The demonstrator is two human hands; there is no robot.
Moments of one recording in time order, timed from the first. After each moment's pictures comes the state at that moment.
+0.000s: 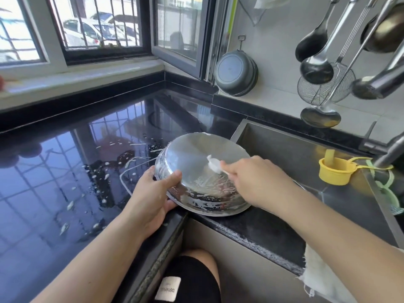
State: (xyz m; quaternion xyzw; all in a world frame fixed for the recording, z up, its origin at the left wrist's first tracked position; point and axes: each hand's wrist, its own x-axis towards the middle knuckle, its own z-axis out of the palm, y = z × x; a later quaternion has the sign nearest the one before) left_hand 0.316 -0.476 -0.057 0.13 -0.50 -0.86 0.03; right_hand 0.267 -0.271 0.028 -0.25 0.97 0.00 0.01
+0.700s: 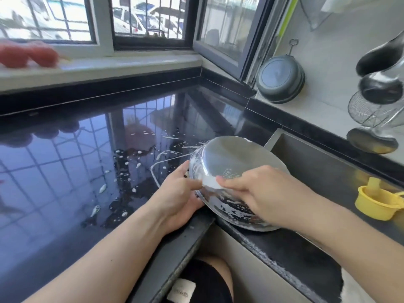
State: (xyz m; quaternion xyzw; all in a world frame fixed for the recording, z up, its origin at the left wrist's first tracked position) left_hand 0.312 -0.489 -0.062 0.09 -0.41 -0.91 0.00; right_hand 0.260 -0.309 0.029 -0.44 0.90 0.00 0.05
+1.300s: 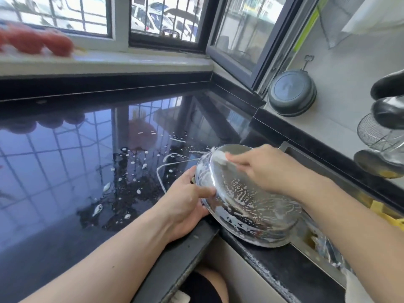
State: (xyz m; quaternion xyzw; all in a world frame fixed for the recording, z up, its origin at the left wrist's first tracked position) left_hand 0.310 -0.492 -0.063 0.08 -0.37 -0.93 -0.01; right_hand 0.187 -0.350 0.038 -0.40 0.91 0.09 0.03
